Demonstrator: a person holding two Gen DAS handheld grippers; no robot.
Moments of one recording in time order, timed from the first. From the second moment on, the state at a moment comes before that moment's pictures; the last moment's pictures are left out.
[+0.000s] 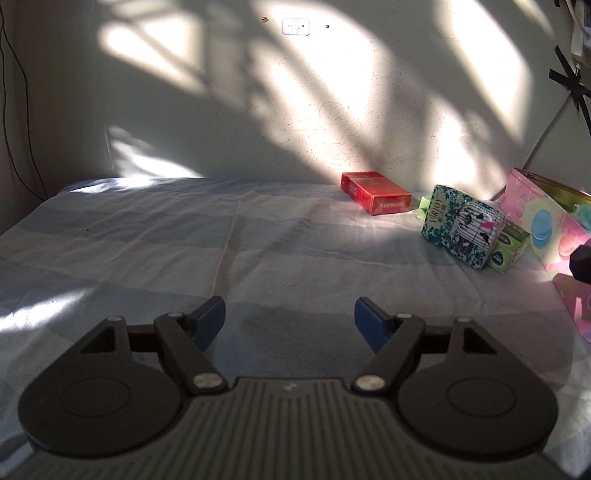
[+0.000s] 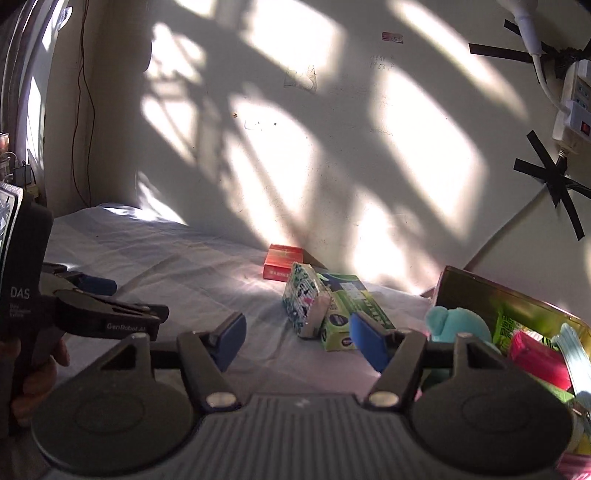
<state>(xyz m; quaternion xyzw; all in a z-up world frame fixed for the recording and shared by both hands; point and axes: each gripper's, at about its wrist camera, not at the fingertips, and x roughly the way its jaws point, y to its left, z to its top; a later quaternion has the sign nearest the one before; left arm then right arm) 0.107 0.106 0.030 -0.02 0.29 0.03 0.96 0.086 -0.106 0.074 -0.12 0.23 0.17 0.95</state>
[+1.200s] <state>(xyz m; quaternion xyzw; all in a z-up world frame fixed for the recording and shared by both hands) 0.112 0.115 0.024 -0.04 0.32 0.01 0.95 0.009 -0.127 0.037 -0.14 0.27 0.26 0.91</state>
